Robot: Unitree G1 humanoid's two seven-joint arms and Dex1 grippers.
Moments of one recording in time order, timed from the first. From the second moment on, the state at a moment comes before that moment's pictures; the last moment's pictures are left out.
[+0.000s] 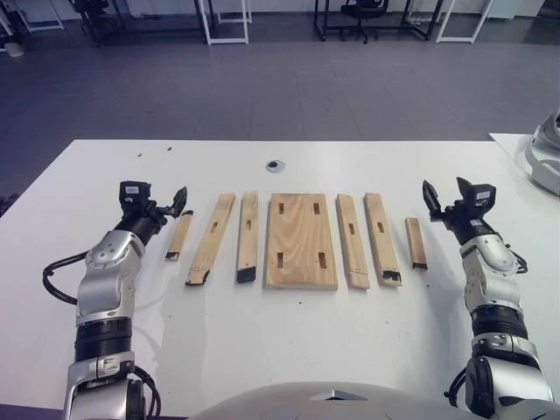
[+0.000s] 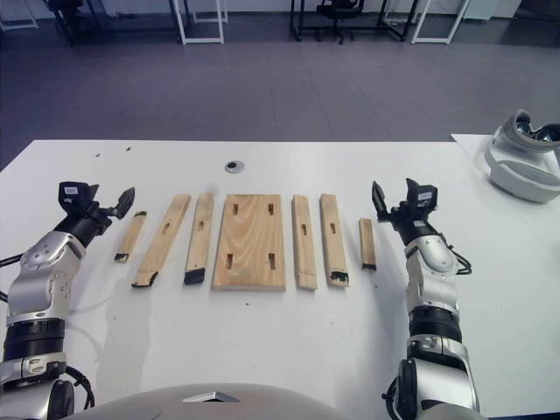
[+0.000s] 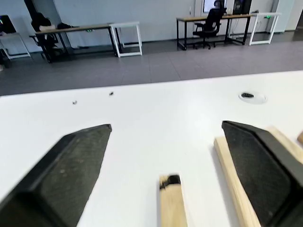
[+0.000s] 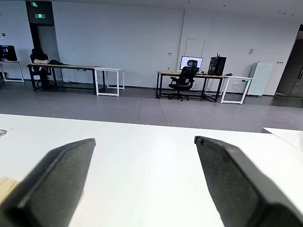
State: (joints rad) left arm -0.15 0.43 0.27 0.04 -0.27 0.35 -0.36; right arm -0.29 -0.40 -0.31 0.53 0.27 -0.21 0.42
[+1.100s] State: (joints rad) left arm -0.05 0.49 0.22 0.12 -0.24 0.35 -0.45; right arm -0.31 -0.38 -0.25 0.30 0.40 0.08 0.48
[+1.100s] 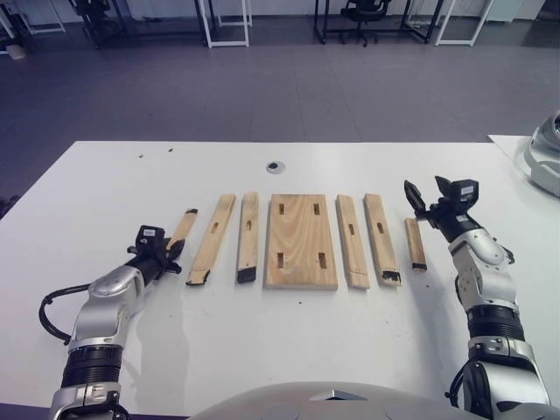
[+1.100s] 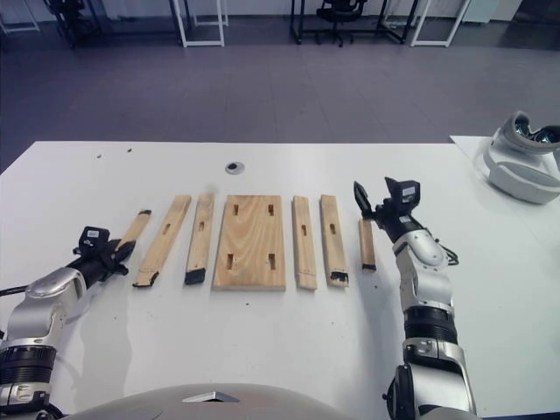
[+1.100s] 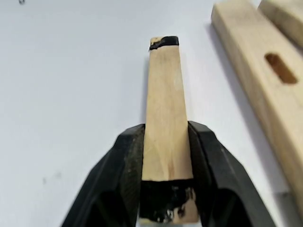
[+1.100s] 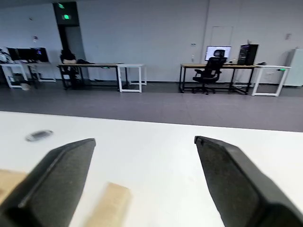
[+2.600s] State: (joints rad) left arm -0.32 0.34 -0.06 -0.19 -0.16 0.11 -0.53; right arm -0.11 -0.10 -0.24 -0.18 0.71 0.48 0.17
